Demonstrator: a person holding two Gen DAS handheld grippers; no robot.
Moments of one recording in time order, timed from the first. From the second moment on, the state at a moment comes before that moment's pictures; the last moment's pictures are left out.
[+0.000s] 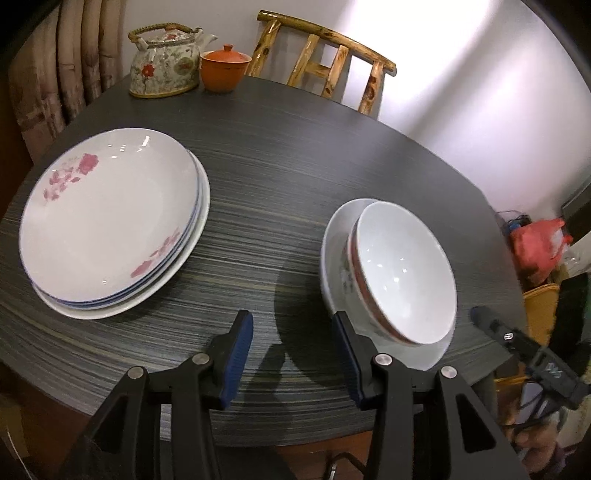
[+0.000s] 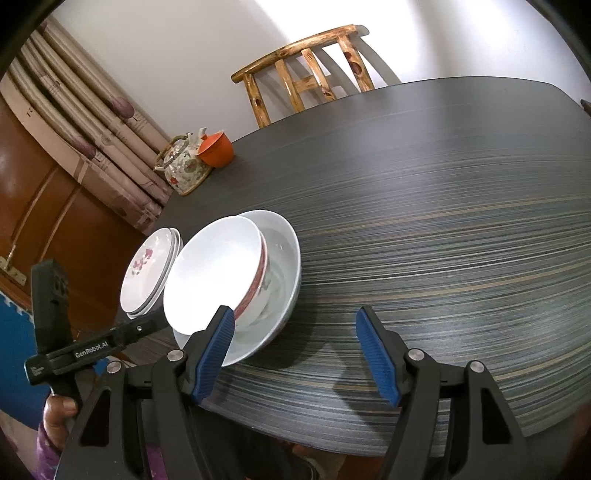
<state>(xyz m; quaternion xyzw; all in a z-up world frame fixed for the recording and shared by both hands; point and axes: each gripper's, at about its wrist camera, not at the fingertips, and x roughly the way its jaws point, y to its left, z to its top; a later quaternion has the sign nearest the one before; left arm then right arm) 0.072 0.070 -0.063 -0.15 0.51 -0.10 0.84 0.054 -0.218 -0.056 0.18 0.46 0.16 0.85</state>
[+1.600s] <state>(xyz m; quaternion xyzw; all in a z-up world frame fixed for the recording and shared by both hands) 0.093 0.060 -0.093 -0.15 0.53 -0.12 0.83 0.119 -0.212 -0.106 0.14 0.53 0.16 0.82</state>
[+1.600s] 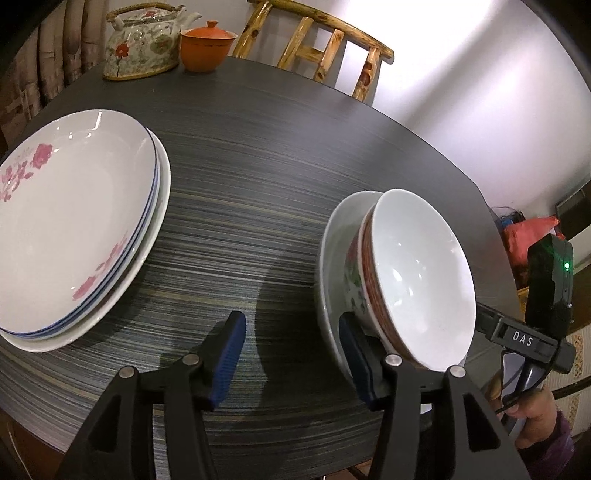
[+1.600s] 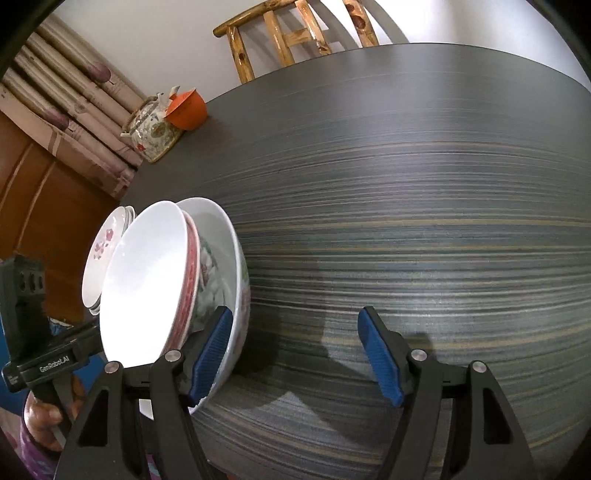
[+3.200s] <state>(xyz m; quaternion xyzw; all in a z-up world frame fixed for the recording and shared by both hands) 0.082 0.041 -0.079 -0.11 0.53 -0.12 0.83 0.110 -0.186 -0.091 0.13 0.52 0.23 0.81</state>
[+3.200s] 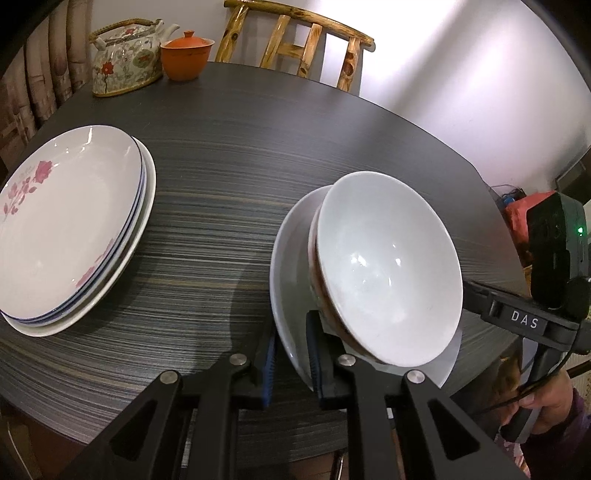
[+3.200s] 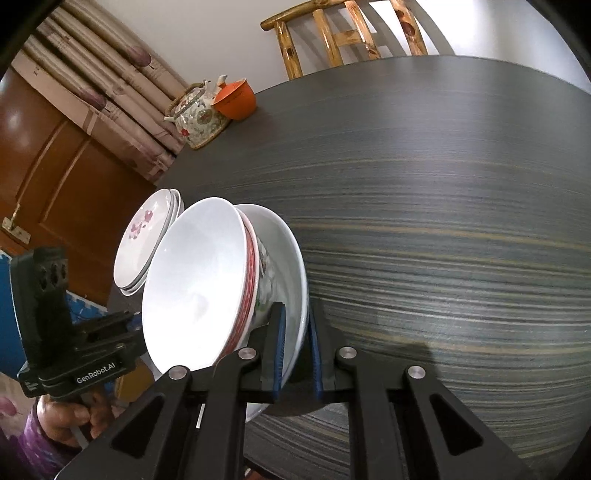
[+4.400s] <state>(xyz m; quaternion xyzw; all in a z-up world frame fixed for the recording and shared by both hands) 0.073 0.058 -0.084 -0.13 0.53 -0.11 0.83 0.109 -0.179 -0.096 0.15 0.53 0.25 0.79</state>
